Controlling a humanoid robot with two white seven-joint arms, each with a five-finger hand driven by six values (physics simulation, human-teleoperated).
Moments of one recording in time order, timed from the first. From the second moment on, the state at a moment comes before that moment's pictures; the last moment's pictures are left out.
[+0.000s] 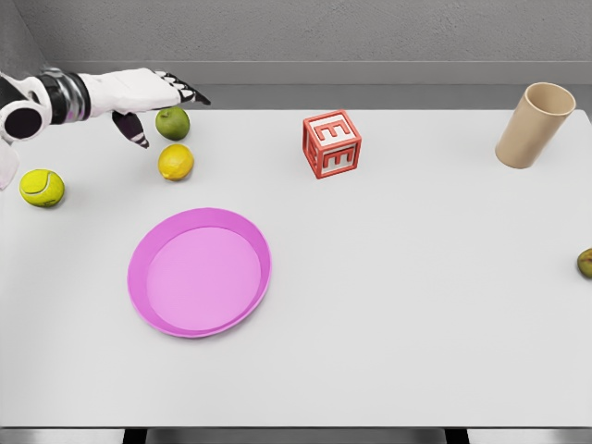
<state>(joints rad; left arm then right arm) -0.98 0.48 -0.57 -0.93 -0.72 -0.61 -0.61 0.03 0.00 -0.03 0.06 0.15 -0.27 -0.03</state>
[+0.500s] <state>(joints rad) -0.97 0.43 -0.64 -0.90 -0.72 -0.61 -0.61 0.03 0.00 -0.03 0.06 0.15 -0.27 -0.03</state>
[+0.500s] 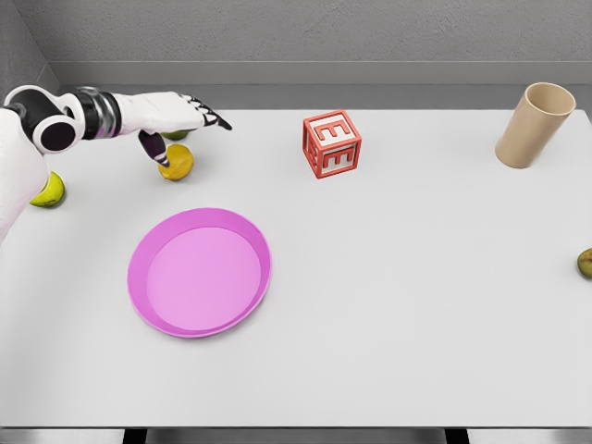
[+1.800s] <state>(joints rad) -1.00 0.45 -0.70 -0.79 -0.76 -0.61 -0.61 0.03 0.00 -0.03 0.06 0.15 -0.27 -0.03</state>
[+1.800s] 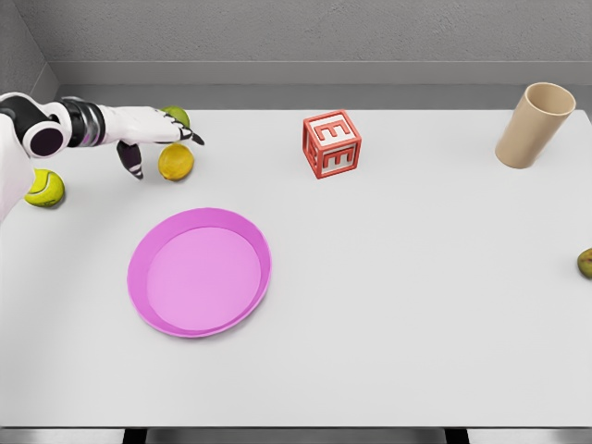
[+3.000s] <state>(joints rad) -1.01 0.38 -0.71 -0.71 -0.81 -0.61 -0.61 0.03 0.00 -0.03 0.06 0.15 -0.27 -0.03</state>
